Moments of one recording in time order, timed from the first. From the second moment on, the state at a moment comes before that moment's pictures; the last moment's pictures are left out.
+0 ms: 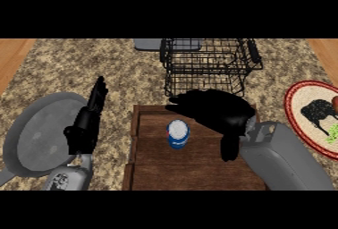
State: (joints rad) left arm -0.15 0.09 -0.14 -1.53 -0.09 0.24 0.03; right arm -0.60 -0.26 0.42 -1.63 0.74 0.81 0.04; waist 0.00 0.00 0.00
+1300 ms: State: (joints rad) left arm -0.16 0.06 -0.09 -1.54 -0.14 0.20 0.05; right arm -0.56 -0.07 0.42 -1.47 0.97 0.79 -0.05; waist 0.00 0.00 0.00
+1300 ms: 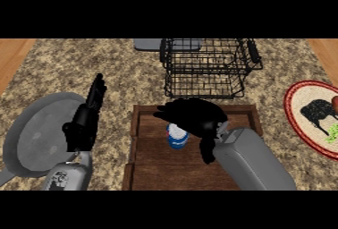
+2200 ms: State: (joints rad) left arm -0.14 0.05 -0.07 -1.56 -0.15 0.16 0.04; right arm -0.51 -0.01 0.42 -1.33 1.02 0.63 -0.10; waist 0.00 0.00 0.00
